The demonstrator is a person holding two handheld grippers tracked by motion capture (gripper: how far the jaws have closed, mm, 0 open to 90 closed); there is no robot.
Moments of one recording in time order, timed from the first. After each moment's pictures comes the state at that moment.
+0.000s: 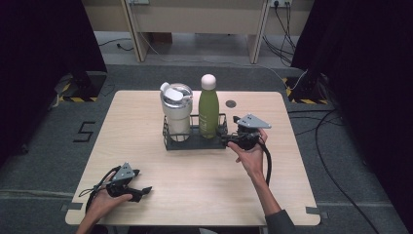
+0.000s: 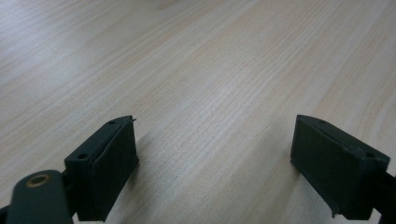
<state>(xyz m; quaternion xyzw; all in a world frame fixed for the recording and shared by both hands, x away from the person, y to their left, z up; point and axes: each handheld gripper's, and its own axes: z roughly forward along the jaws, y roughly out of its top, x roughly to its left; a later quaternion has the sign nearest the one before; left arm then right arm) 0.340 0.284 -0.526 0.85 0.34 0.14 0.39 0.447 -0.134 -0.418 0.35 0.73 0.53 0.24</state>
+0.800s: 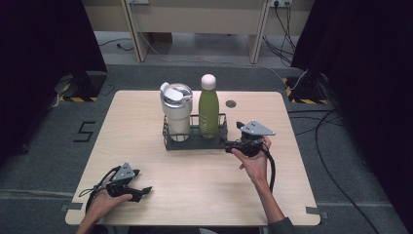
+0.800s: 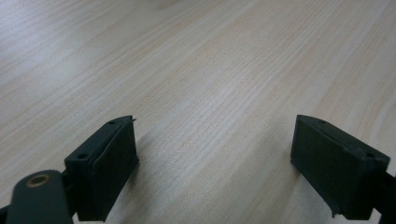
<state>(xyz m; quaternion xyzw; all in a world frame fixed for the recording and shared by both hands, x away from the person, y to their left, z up) 0.340 0.284 -0.526 0.85 0.34 0.14 0.39 0.430 -0.144 -0.426 0.35 0.73 0.53 0.24</state>
